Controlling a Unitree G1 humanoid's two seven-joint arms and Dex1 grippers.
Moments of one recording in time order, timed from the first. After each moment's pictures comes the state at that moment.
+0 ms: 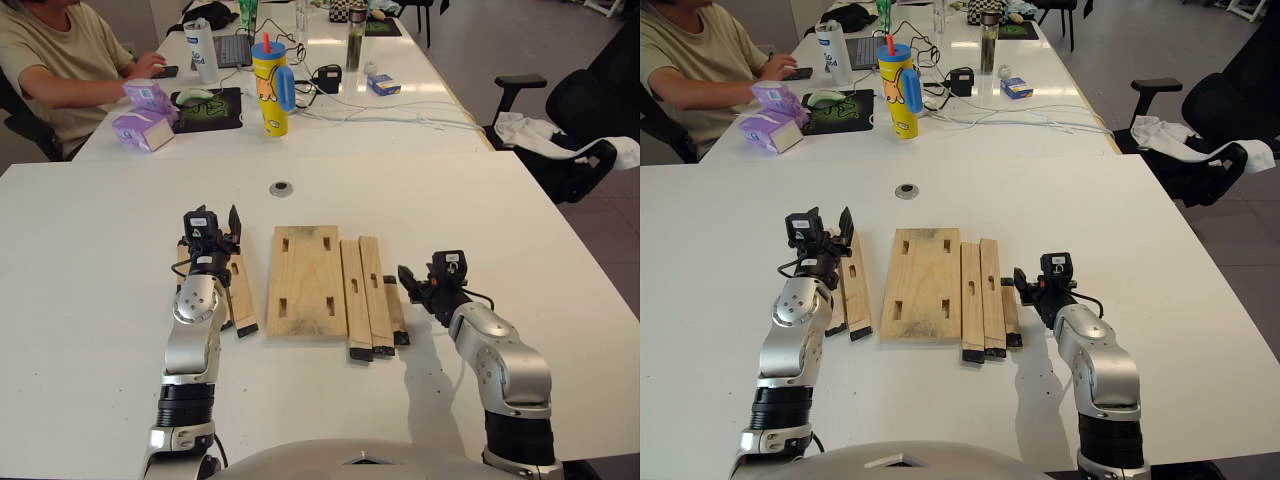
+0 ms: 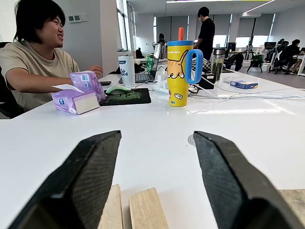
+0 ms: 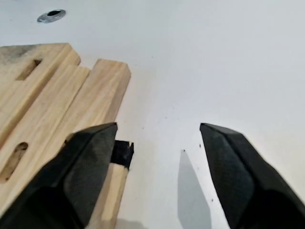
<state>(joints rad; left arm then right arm) -0.11 0.07 0.07 -0.14 -0.02 0.17 0.03 0.02 -0.18 -0.11 -0.45 0.25 0.96 0.17</state>
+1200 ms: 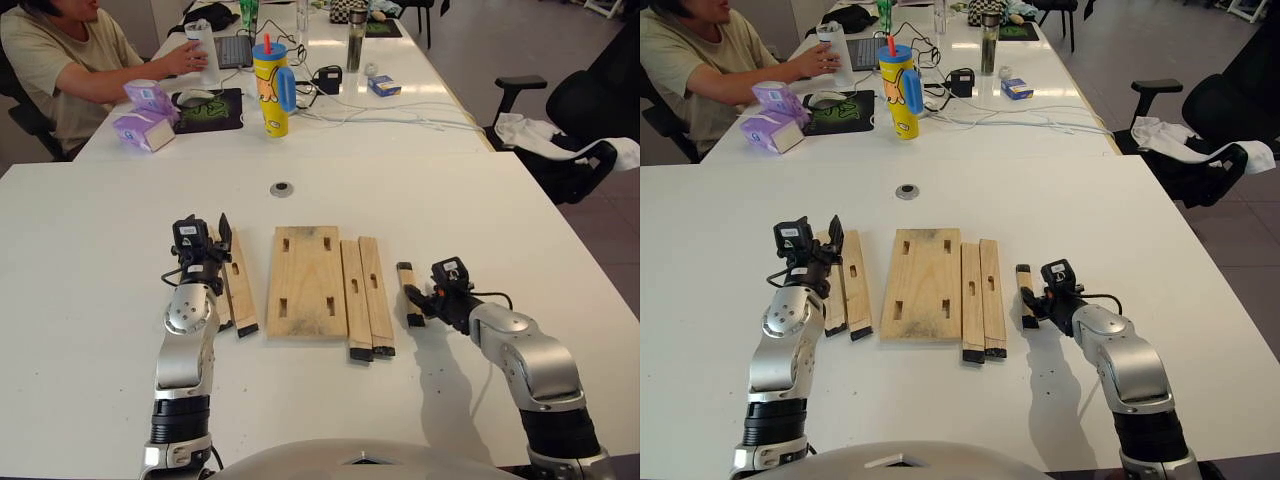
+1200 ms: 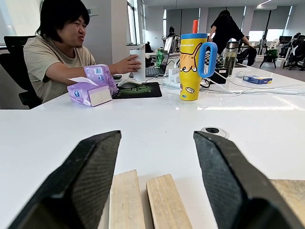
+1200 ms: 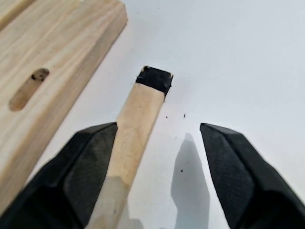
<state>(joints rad) -0.05 0.07 0.10 -0.20 -0.02 0.23 0.03 0.01 -0.38 -0.04 -0.37 0.26 0.94 0.24</state>
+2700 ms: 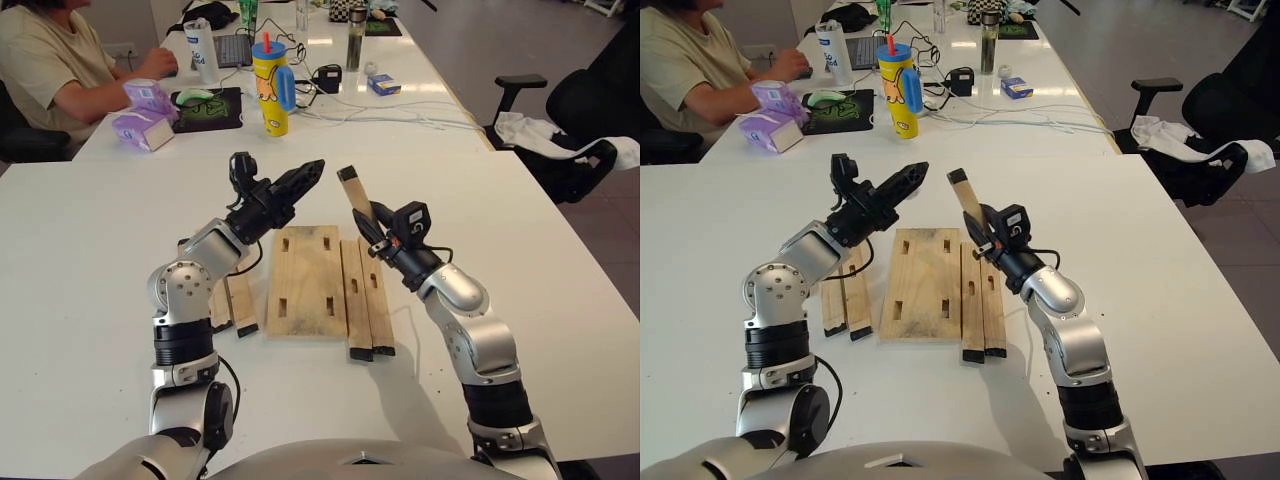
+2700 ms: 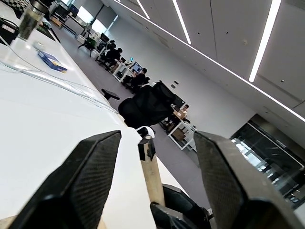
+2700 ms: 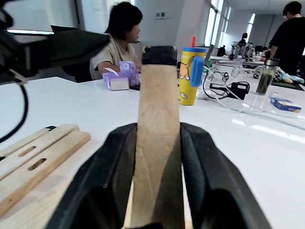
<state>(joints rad) -0.47 0.06 0.25 -0.11 -0.94 0.89 -0.34 -0.15 -0.20 0.14 -0.30 0.21 0.31 0.38</state>
